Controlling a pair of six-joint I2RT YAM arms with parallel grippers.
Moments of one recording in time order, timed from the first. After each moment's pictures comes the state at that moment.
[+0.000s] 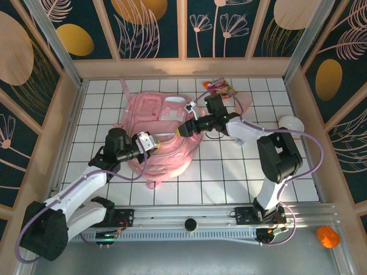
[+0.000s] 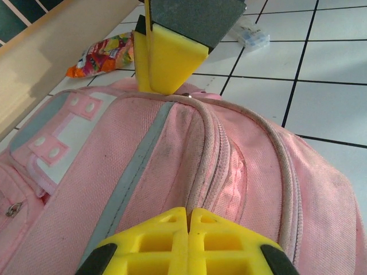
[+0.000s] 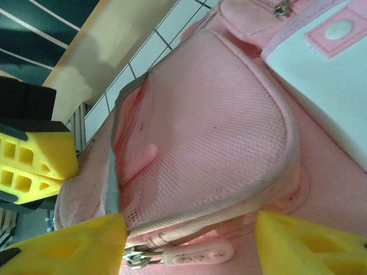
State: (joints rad) left arm -0.39 1.02 0.48 0.05 0.56 0.56; right arm 0.53 1.77 1.15 -0.11 -0.89 0.13
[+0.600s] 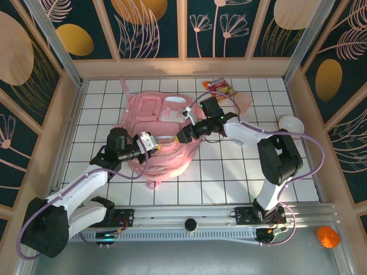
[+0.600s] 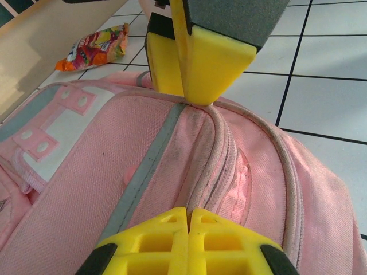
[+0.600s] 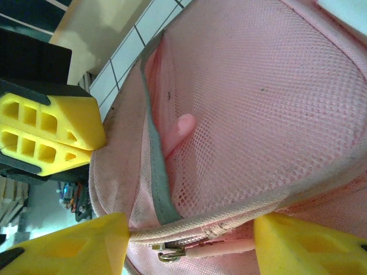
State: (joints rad) left arm -0.39 1.04 0.49 0.05 0.57 0.56; right arm 0.58 1.75 1.18 -0.30 -0.88 0.05
